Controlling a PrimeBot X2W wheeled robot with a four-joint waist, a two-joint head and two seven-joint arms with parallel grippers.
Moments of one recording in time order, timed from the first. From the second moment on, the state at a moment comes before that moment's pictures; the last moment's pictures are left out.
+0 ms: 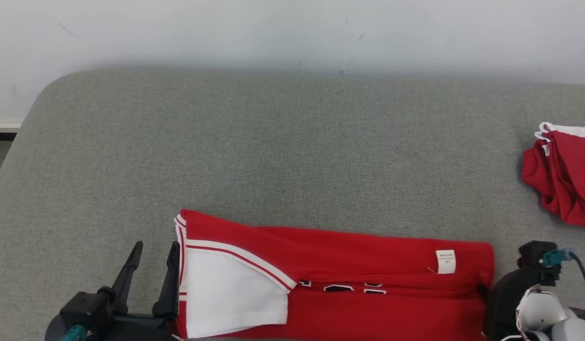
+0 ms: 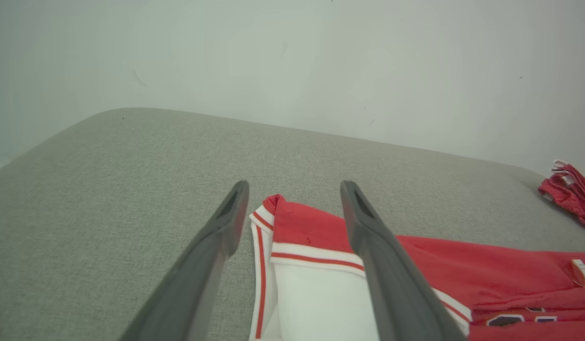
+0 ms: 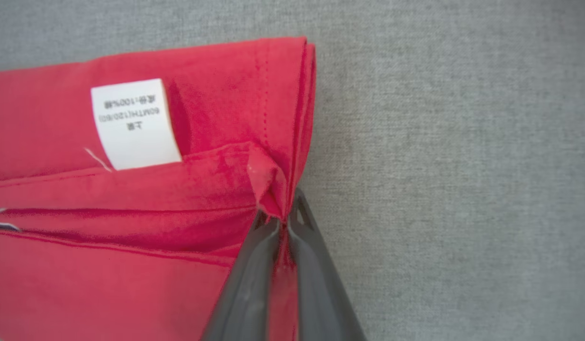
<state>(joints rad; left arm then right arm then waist) -0.09 0.20 -0.30 0.17 -0.35 0.01 -0.26 -0.11 -0.04 -0.25 0.30 0.20 0.13 0.64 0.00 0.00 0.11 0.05</state>
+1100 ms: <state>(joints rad) -0.07 0.20 -0.30 0.18 -0.35 -0.01 -0.26 -0.13 -0.05 -0.61 0.00 -0.02 0.13 0.89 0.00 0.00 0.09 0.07</state>
